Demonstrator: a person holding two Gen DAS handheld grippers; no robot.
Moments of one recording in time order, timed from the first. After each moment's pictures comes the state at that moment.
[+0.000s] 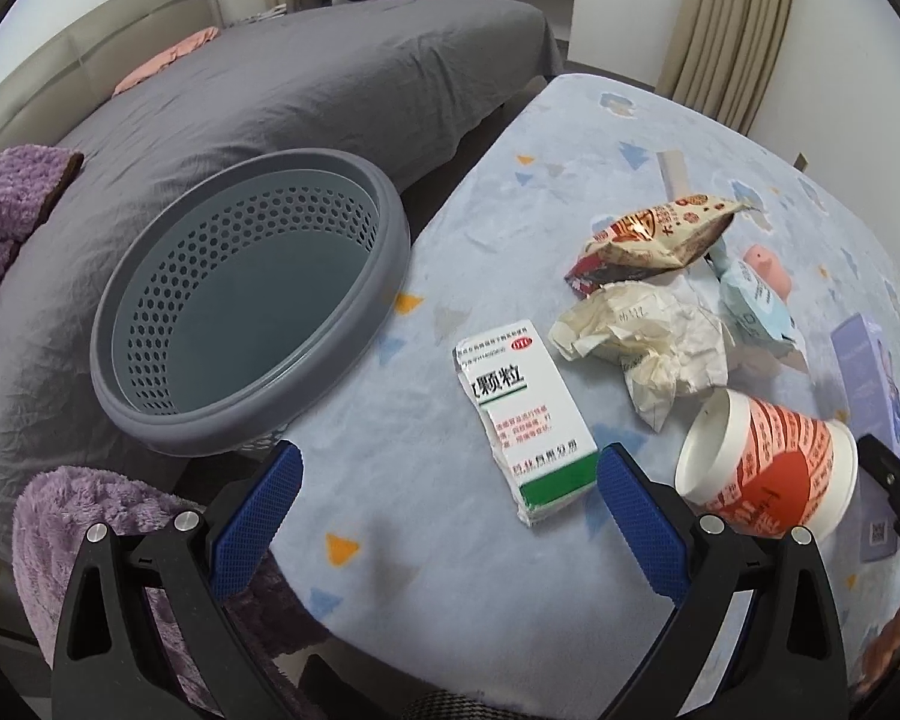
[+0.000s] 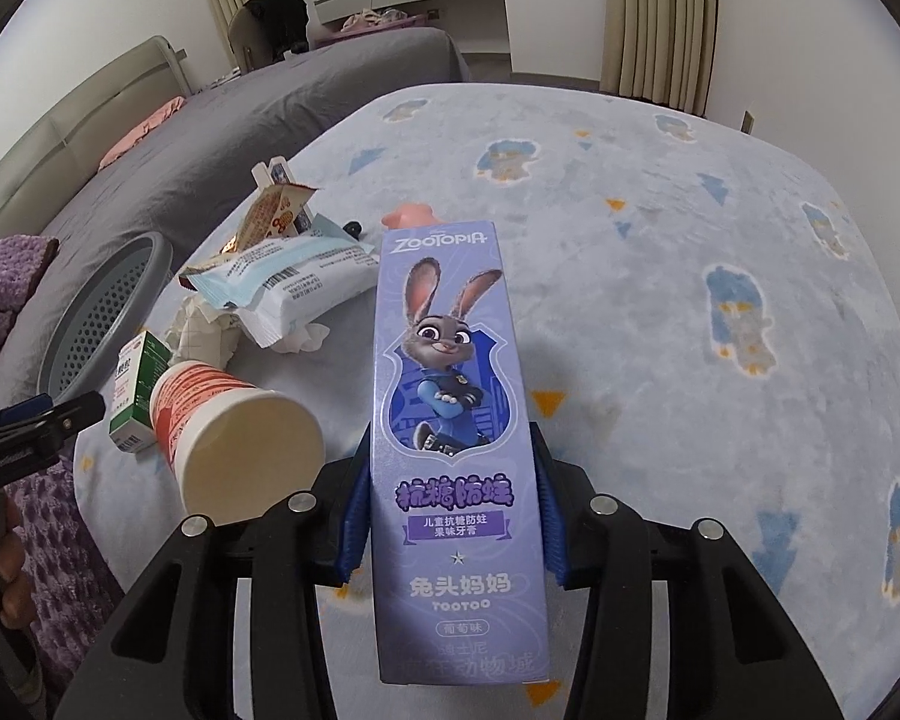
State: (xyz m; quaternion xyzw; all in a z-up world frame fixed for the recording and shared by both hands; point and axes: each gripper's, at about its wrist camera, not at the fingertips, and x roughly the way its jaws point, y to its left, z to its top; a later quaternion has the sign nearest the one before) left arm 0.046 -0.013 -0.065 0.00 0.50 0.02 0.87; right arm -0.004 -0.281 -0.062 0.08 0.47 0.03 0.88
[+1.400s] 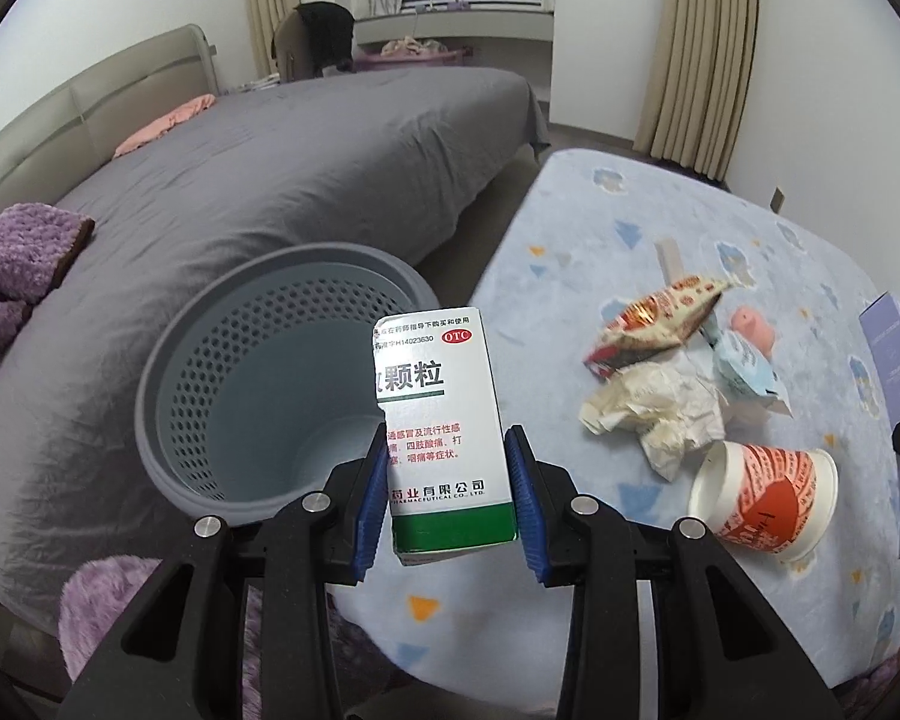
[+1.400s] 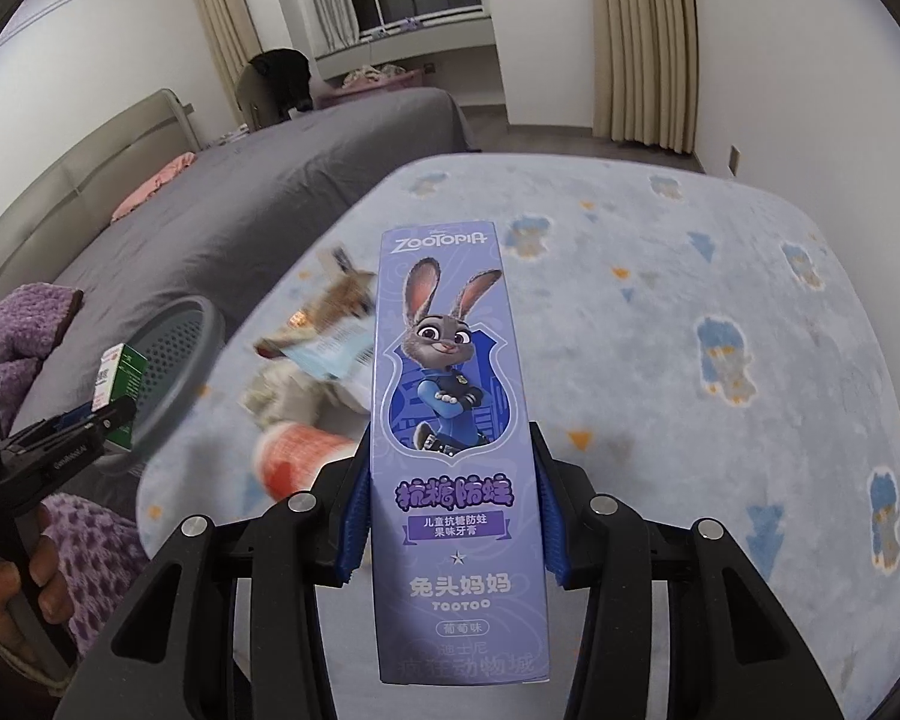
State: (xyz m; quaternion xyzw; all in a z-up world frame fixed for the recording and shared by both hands) left arm 0.035 0.022 -0.023 0.02 0.42 0.00 0.91; right arm -0.029 -0.241 0.003 0.09 0.40 0.03 0.91
